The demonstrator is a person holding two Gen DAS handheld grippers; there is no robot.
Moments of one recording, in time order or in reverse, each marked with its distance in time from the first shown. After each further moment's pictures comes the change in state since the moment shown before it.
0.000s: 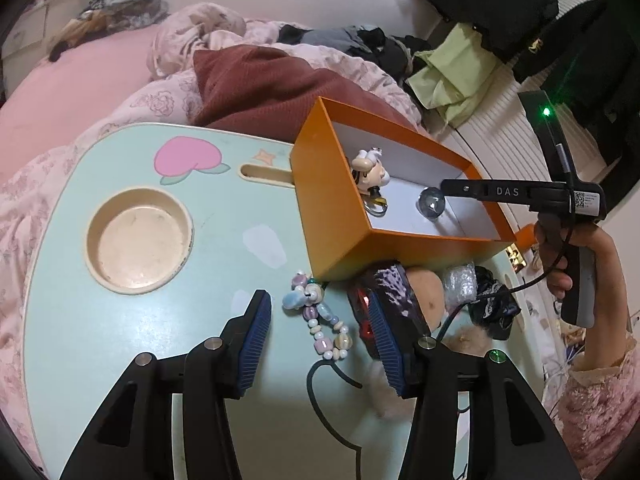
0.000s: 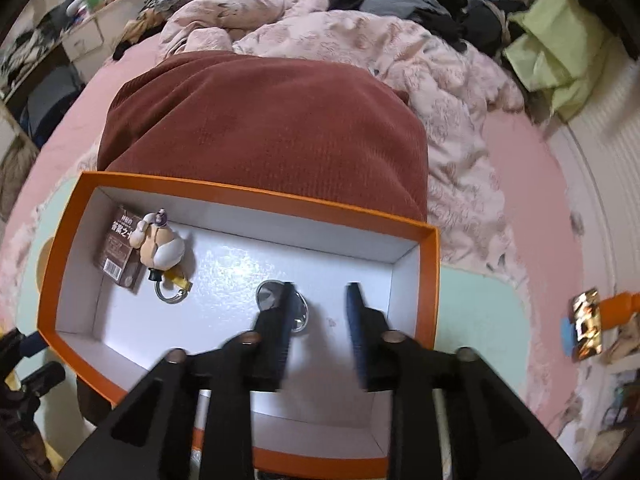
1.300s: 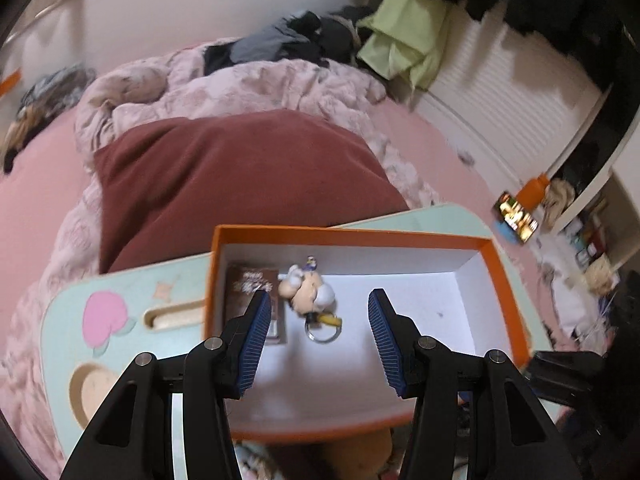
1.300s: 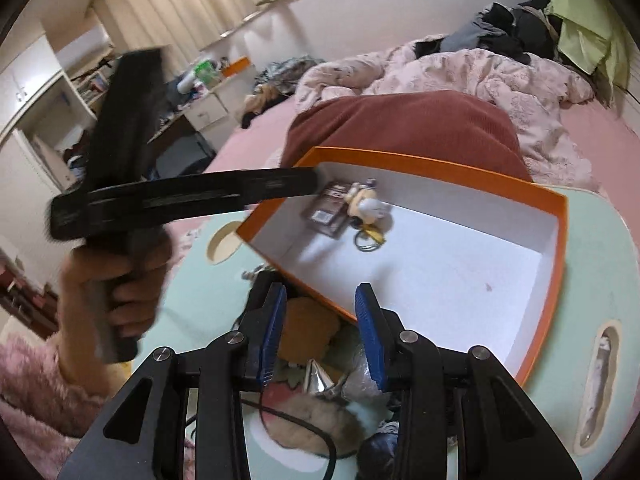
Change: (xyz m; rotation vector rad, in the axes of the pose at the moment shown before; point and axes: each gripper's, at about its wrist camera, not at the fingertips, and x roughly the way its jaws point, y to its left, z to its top) left arm 0.055 -0.113 0.095 0.303 0.070 0.094; right arm -0.058 0.010 -0.119 0.081 -0.300 0.546
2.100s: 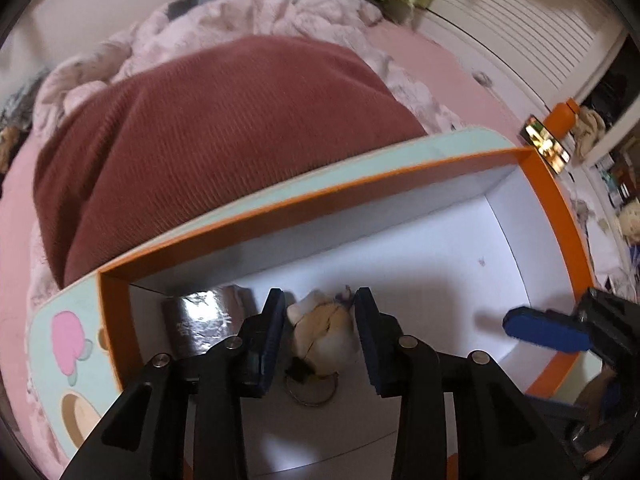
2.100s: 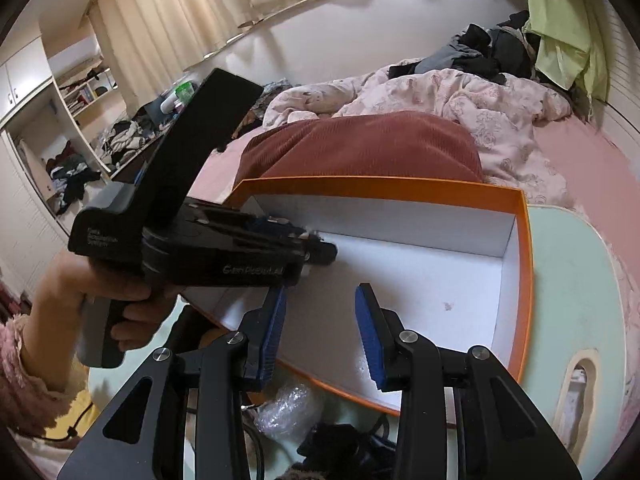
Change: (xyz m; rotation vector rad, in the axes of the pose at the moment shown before) left arm 0.078 -0.028 0.003 0.123 0.258 0.063; right arm 0.009 -0.043 0.001 -0.006 -0.095 -0.092
